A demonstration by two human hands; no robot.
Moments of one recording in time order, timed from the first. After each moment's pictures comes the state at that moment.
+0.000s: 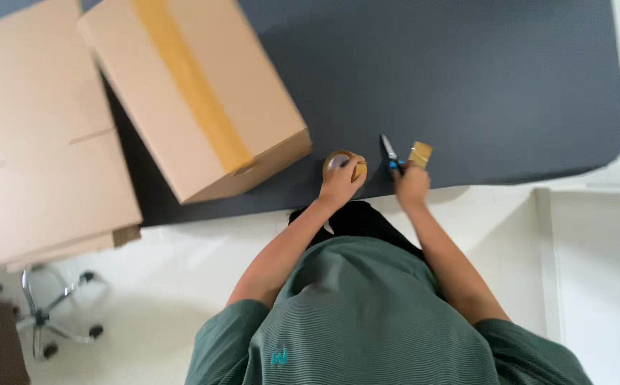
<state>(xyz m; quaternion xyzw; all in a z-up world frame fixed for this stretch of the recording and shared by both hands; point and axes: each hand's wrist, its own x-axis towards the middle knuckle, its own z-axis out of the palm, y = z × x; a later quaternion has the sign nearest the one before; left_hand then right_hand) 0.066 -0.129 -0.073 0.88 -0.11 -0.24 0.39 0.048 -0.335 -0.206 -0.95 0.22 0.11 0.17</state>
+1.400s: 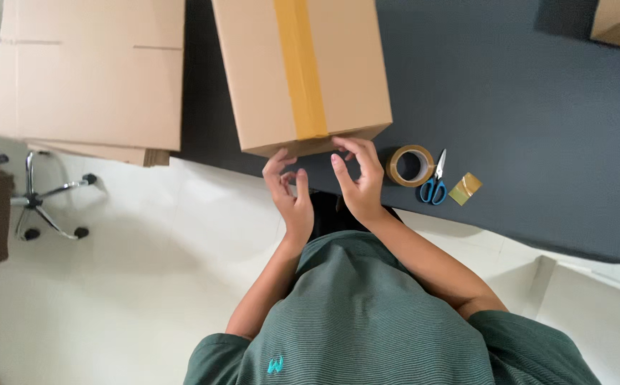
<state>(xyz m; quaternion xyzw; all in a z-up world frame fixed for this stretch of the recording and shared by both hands) -0.009 -0.019 0.014 0.72 0.16 0.32 0.59 0.052 -0.118 0.050 -0.73 -0.20 -0.09 0.65</state>
